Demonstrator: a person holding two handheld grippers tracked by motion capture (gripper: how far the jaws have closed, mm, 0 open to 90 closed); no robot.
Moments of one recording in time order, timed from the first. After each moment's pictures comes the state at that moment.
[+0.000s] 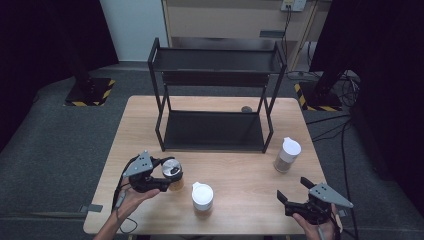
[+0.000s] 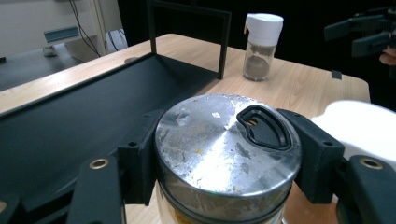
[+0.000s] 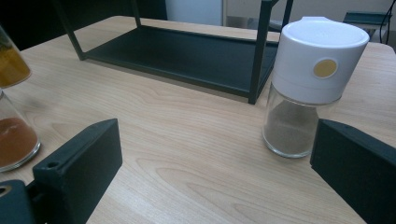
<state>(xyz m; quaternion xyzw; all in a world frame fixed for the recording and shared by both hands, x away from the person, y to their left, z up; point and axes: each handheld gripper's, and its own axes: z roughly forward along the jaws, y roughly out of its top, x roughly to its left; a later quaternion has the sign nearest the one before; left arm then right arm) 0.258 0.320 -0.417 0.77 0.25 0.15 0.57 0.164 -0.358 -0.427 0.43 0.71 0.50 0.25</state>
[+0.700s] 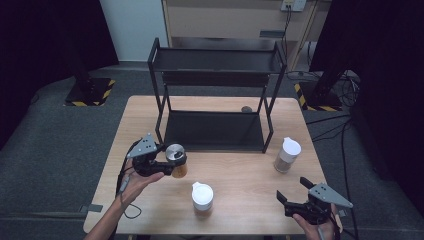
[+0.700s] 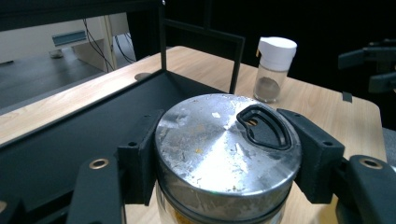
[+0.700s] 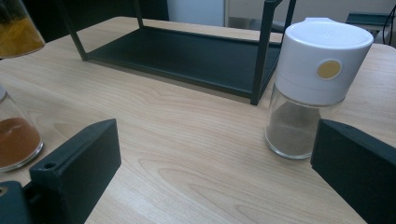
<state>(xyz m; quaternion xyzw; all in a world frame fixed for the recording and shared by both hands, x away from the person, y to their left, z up) 0.289 0.307 -0.383 0.76 0.27 0.15 0.57 0.164 -0.358 -0.428 0.42 0.71 0.50 0.25</state>
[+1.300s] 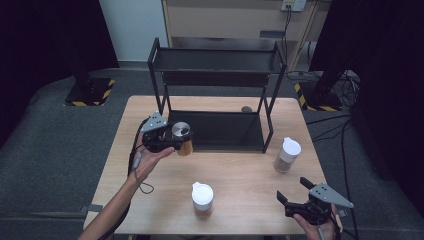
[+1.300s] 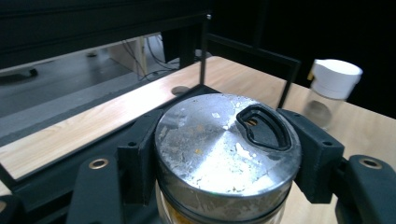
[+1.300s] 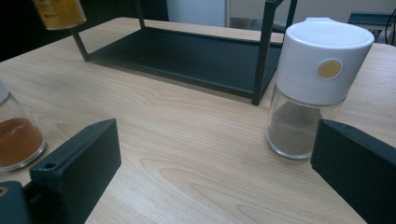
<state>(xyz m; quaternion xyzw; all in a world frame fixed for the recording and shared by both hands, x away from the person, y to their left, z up) 0.335 0.278 -0.366 0.75 0.32 0.19 0.55 0.164 -0.360 -0.428 0.42 0.71 0.50 0.25</state>
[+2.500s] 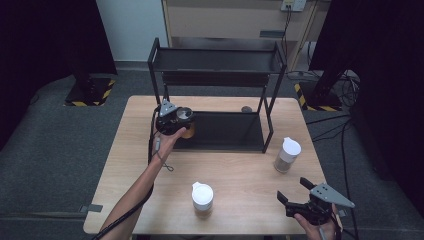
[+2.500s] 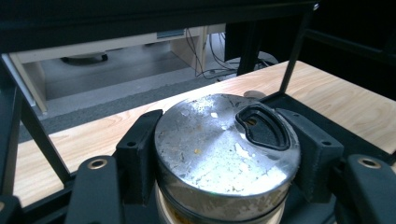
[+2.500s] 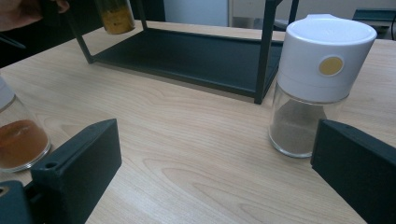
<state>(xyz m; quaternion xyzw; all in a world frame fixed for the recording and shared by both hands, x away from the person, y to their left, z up) 0.385 0.236 -0.407 0.70 0.42 0.27 0.51 0.166 -0.364 -0.429 0.42 0.71 0.51 0.24</state>
